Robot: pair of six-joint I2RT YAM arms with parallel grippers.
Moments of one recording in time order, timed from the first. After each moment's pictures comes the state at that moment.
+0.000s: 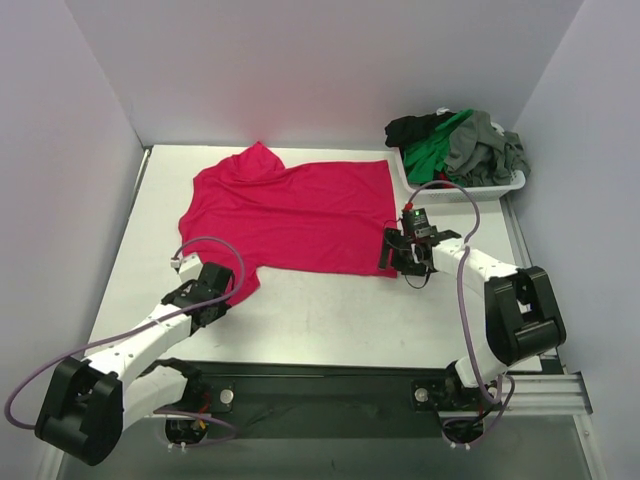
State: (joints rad) left arm -0.42 1.04 0.45 -0.52 -0.47 -0.90; right arm 0.31 1.55 0.84 -0.35 0.00 0.45
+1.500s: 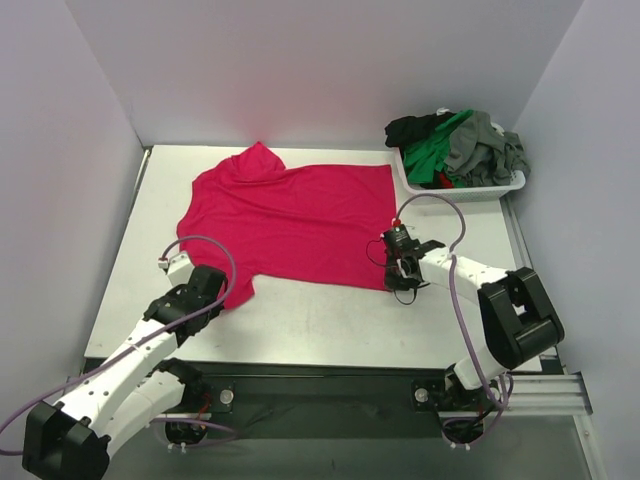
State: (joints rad) left arm -0.45 0.83 0.51 -0.71 -0.52 -0.91; right arm 0.45 1.55 0.79 -0.43 0.18 0.52
